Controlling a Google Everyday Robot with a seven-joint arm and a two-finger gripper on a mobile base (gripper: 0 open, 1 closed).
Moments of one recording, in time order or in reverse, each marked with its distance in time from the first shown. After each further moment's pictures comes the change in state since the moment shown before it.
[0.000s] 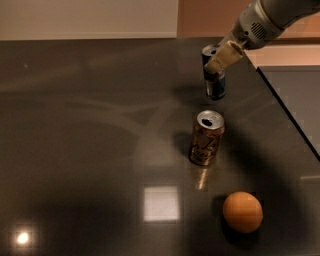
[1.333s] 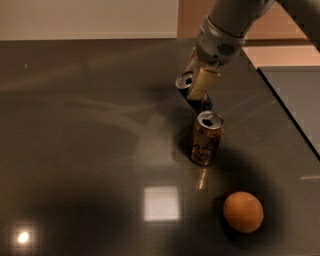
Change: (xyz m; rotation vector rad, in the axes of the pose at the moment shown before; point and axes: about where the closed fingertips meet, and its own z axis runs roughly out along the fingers) arm -0.004 0.077 0.039 -0.195 0.268 -0.453
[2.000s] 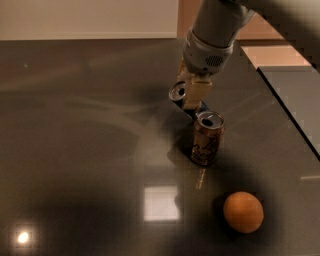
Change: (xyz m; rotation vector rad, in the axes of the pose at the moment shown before) arm -0.014 0.017 0.020 -0.011 0.088 -0.123
